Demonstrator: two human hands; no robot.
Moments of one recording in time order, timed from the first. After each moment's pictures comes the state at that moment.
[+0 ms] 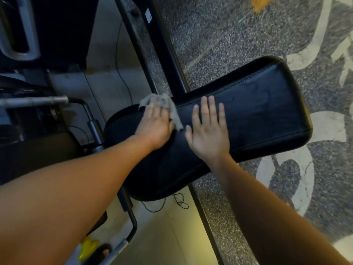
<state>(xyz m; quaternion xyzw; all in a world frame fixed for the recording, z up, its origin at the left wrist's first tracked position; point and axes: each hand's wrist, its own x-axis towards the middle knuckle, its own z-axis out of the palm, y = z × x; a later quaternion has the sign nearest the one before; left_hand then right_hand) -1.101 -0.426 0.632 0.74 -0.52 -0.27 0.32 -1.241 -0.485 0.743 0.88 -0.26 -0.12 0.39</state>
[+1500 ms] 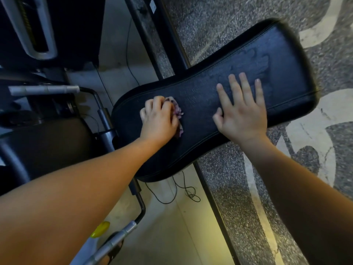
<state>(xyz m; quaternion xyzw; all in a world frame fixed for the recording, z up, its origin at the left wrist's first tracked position) -1.166 -0.384 0.632 0.77 -0.42 -0.16 0.45 -1.312 -0.499 0.794 0.89 -0.23 -0.01 0.40</state>
